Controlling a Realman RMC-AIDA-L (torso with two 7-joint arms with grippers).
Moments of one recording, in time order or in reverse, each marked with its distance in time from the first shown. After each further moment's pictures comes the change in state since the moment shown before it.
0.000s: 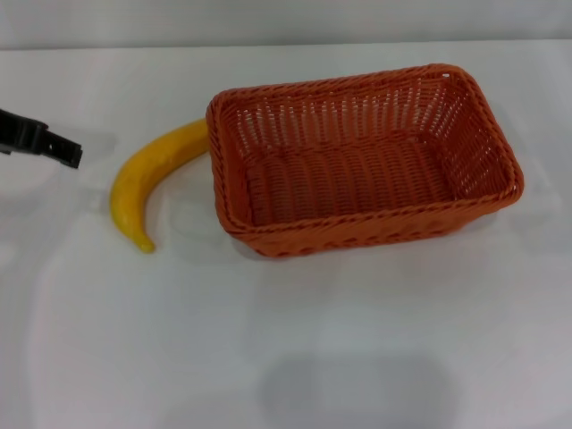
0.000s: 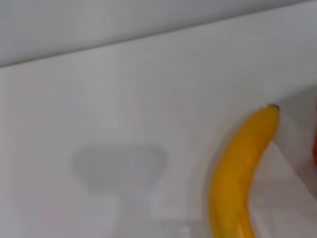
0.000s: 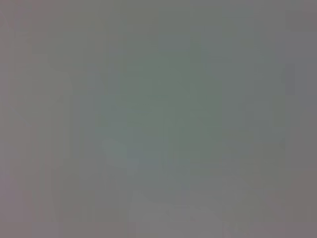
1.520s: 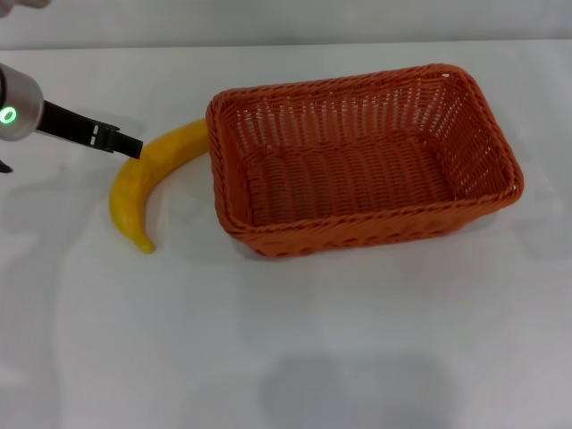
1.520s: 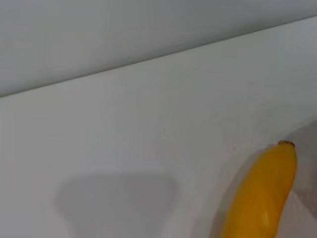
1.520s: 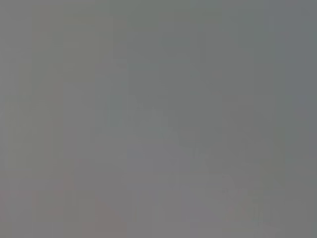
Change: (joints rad) left arm -0.082 -0.061 -0.014 -0.467 -0.005 -0.485 0.199; right arm -0.018 0.008 -0.014 -0.004 0.000 -0.012 0.007
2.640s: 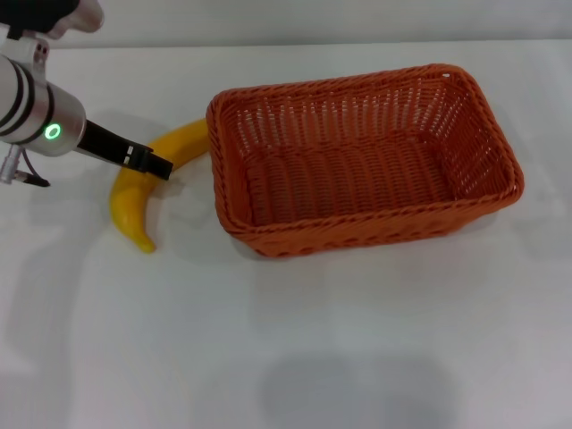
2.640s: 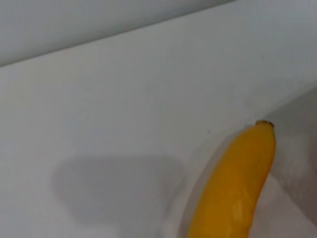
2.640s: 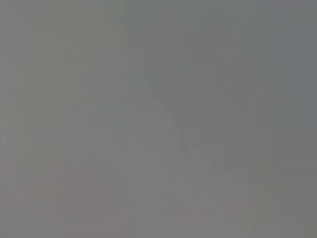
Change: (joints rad) left arm -0.049 -0.007 0.087 -0.123 -0.001 -0.060 -0.037; right arm 0.001 -0.001 0.000 0.003 0.000 0.007 -0.007
